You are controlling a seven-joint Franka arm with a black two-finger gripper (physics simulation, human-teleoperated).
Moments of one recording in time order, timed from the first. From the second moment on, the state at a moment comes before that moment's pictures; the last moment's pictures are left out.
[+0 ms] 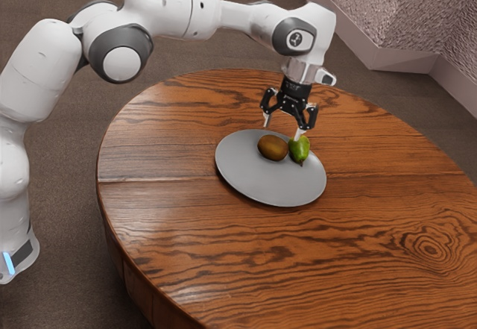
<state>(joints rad) 0.22 0.50 -0.12 -1.24 -0.12 1.58 -0.53</state>
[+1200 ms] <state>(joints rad) 0.20 0.53 -0.14 -1.30 0.04 1.66 -0.01</state>
